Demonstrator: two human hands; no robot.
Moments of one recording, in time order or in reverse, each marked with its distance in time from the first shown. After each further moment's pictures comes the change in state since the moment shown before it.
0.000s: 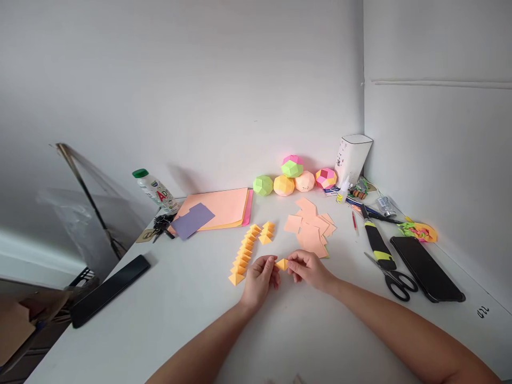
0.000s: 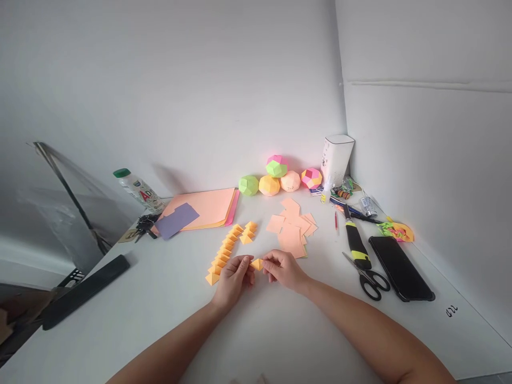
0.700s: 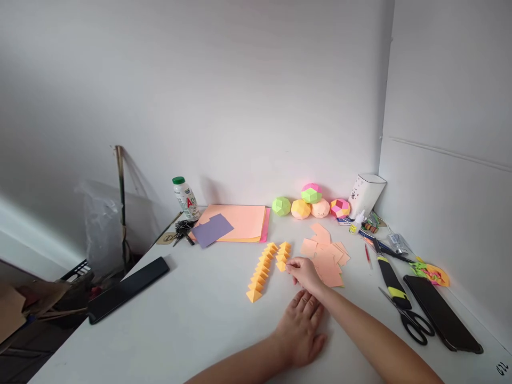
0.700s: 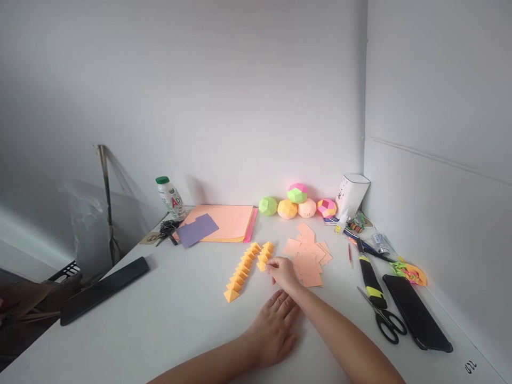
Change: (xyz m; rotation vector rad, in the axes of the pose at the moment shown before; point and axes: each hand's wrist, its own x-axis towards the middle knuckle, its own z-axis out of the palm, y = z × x) left_hand -0.032 0.010 0.016 1.330 -0.606 0.732; right_hand 0.075 0.001 0.026 -0.275 0.221 0.132
